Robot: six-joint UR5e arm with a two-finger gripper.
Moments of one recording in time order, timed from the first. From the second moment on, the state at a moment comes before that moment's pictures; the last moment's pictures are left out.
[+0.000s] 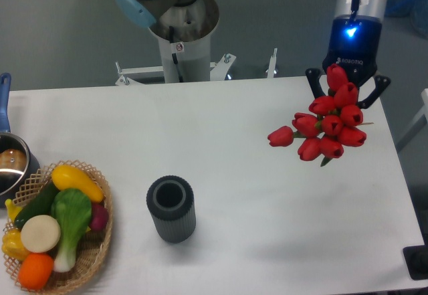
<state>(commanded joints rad) 2.91 -1.71 -1.67 -0.78 0.81 1.23</state>
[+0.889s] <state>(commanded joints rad) 2.87 -1.72 -1.63 -0.79 0.99 1.17</state>
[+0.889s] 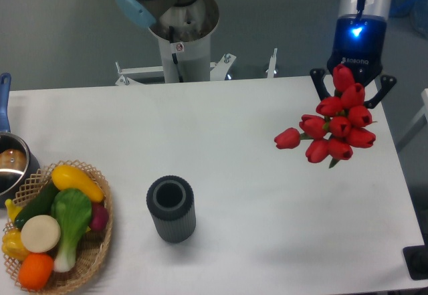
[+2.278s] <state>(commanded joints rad) 2.56 -1.92 -1.76 -0.82 1.51 1.26</state>
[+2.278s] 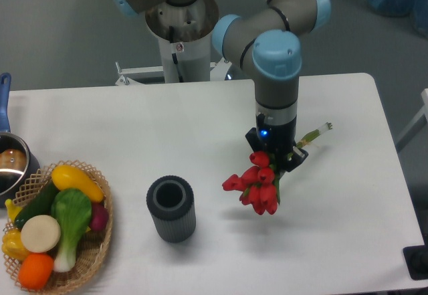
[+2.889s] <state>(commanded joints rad) 2.55 -1.96 -1.79 -0.81 1.50 1.26</state>
